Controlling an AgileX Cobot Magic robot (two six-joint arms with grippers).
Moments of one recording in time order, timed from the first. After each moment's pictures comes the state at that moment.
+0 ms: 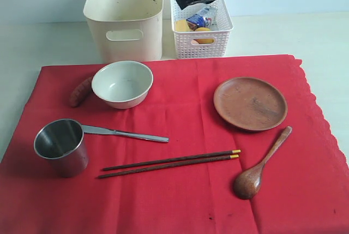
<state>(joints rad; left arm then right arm) 0.07 0.01 0.00 0.15 0.14 -0.14 0.52 1.97 -1.61 0.48 0.59 -0.75</state>
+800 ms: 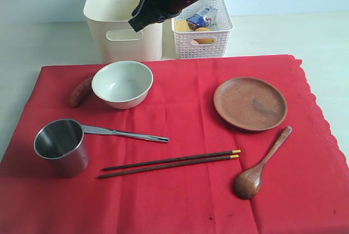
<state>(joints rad) 0.07 0.01 0.00 0.15 0.14 -0.14 0.65 2.04 -1.64 0.79 0.59 -1.06</state>
